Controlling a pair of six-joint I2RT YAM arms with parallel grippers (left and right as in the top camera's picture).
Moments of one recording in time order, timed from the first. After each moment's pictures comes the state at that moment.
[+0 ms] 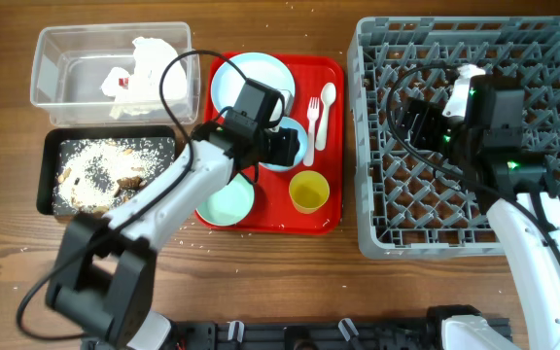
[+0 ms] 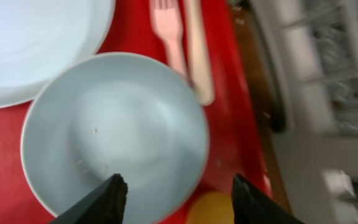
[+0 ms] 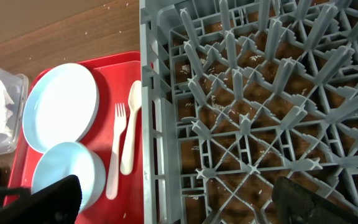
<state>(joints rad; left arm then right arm) -0.52 1.70 1.17 -0.48 0.22 -0.29 0.04 1.24 1.05 -0.60 -0.14 0.29</state>
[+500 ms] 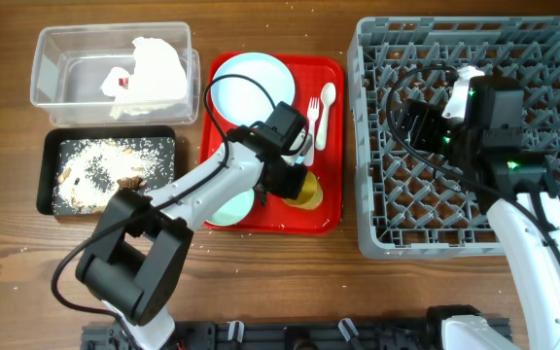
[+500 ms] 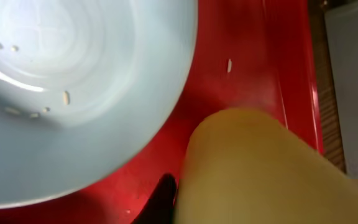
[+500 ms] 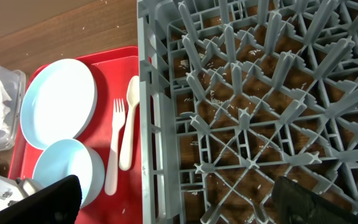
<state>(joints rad) -0.62 1.84 1.20 -0.70 0.20 -0.22 0.04 1.24 1.05 -0.62 -0.14 0.29</state>
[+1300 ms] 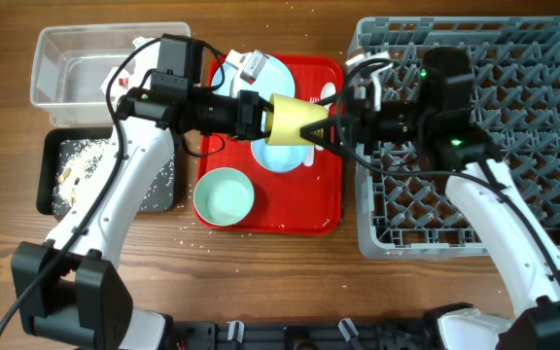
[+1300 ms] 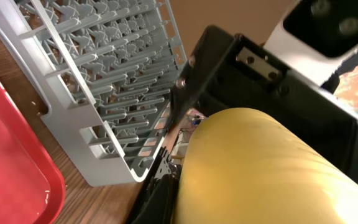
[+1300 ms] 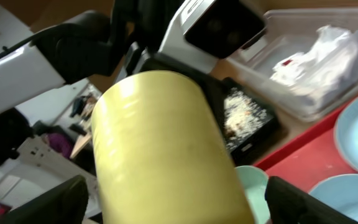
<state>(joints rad) -0.25 1.64 1.34 -0.66 1.23 -0.31 0.22 1.43 1.06 -0.07 -1.23 0.30</state>
